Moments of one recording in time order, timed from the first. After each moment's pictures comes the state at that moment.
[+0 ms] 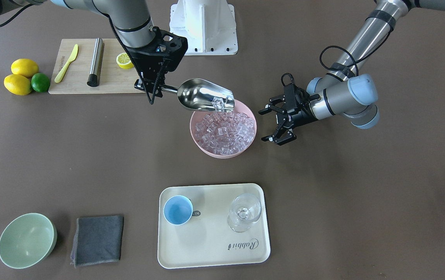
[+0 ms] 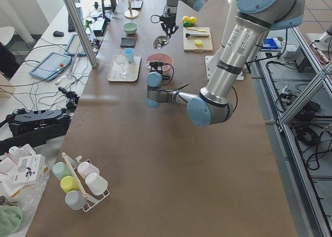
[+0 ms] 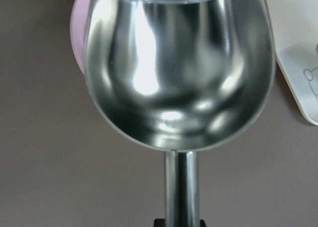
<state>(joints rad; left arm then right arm) -0.72 -2.07 -1.14 -3.15 -2.30 -0.06 0.58 -0.99 1.99 -1.74 1.91 0.01</state>
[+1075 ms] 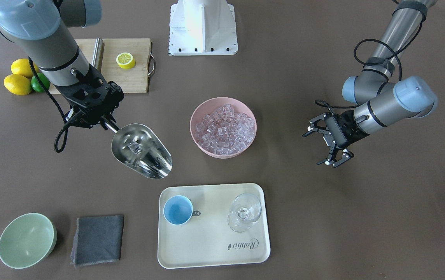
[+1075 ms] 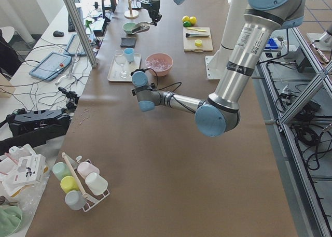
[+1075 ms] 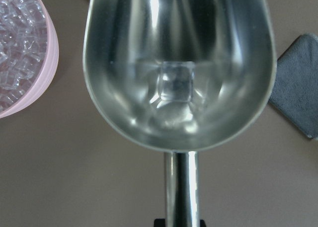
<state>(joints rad) -0.91 -1.97 -1.29 -2.64 -2.35 -0.06 0.86 -1.02 1.88 -1.75 2.11 0.15</state>
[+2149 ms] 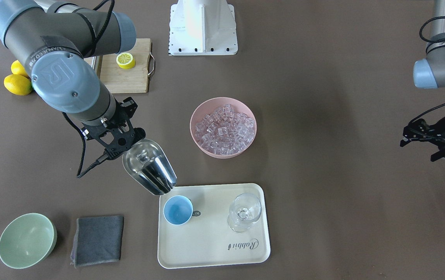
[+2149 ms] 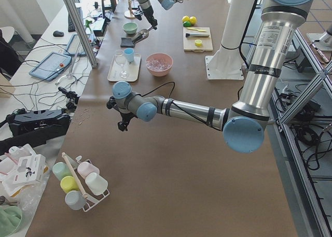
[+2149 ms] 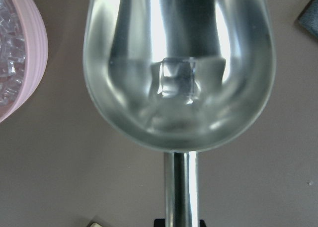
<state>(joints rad) -1.22 -1.80 -1.47 -1.91 -2.35 -0.06 0.88 -0.76 1.58 -2.16 2.28 0.02</state>
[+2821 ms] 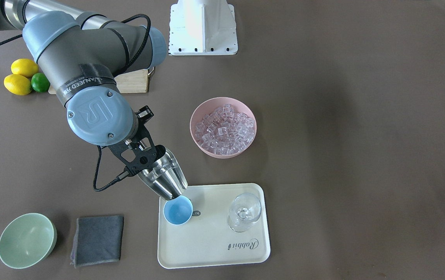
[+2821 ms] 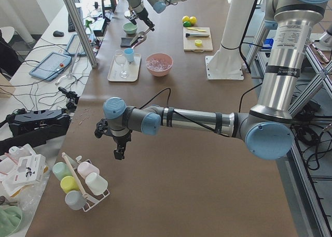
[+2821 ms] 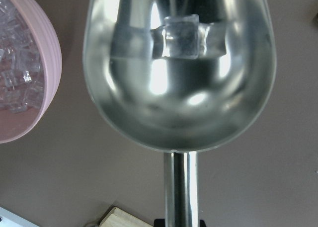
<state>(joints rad) -1.45 -1.73 -1.47 -1.71 -2.30 -0.06 0.88 -0.57 1.36 -2.33 2.30 -0.08</state>
